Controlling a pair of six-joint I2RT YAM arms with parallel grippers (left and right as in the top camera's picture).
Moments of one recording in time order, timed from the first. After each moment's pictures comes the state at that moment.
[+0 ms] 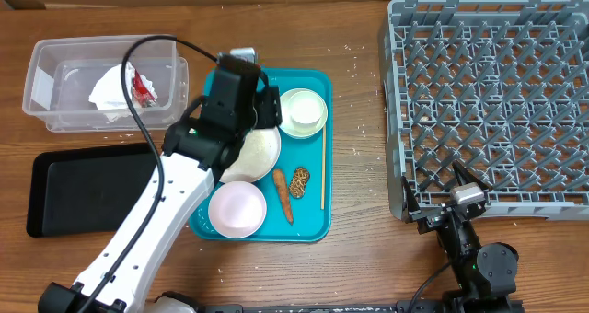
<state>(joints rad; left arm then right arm) -0.40 1.44 1.21 -0.51 -0.11 -0.39 0.12 0.01 0.02 -0.02 -0.15 -0.05</state>
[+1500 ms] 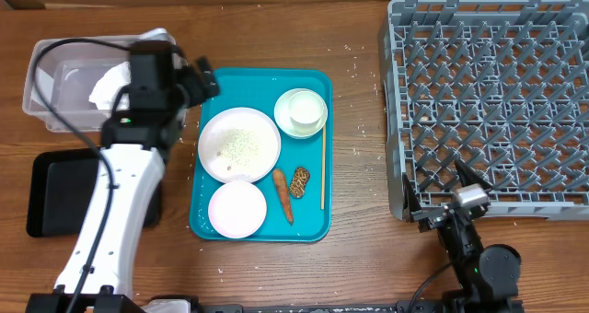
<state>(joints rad) -0.03 1.45 1.21 -0.47 -0.10 -0.39 0.12 0.01 0.02 0.05 -0.16 -0.04</state>
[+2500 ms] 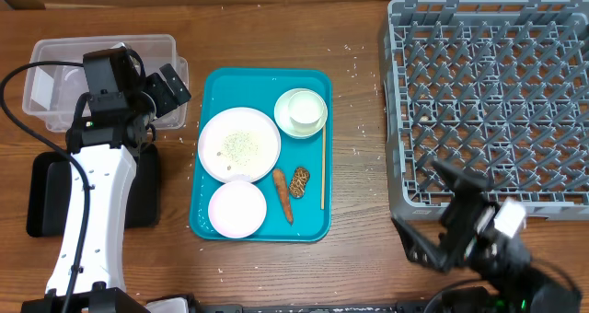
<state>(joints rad) 0.13 1.45 1.21 -0.57 0.03 -0.41 0.12 0.25 0.38 0.35 -0.70 0.38</state>
